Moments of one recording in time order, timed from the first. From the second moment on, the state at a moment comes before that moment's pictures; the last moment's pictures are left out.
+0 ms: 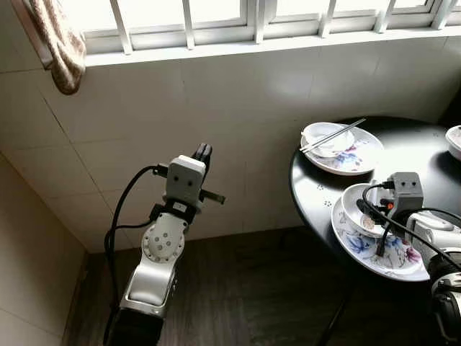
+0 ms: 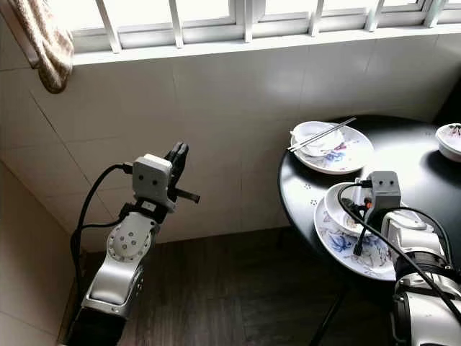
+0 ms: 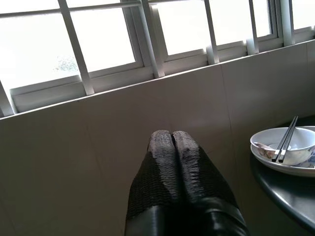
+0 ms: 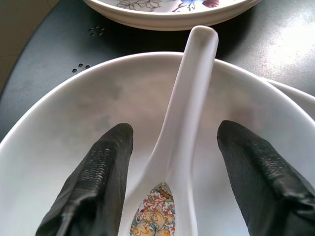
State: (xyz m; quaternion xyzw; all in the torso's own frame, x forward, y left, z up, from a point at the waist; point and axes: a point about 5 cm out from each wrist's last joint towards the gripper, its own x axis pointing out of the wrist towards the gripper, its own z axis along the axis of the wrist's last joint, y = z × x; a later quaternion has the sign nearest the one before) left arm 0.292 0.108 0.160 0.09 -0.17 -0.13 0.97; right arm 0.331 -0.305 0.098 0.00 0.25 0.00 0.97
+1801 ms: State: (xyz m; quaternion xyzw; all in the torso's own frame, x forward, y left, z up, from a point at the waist) left arm 0.293 0.111 0.156 0.09 -0.15 -0.12 0.98; right arm 0.307 -0.149 0.149 -0.09 -0.05 0.15 0.98
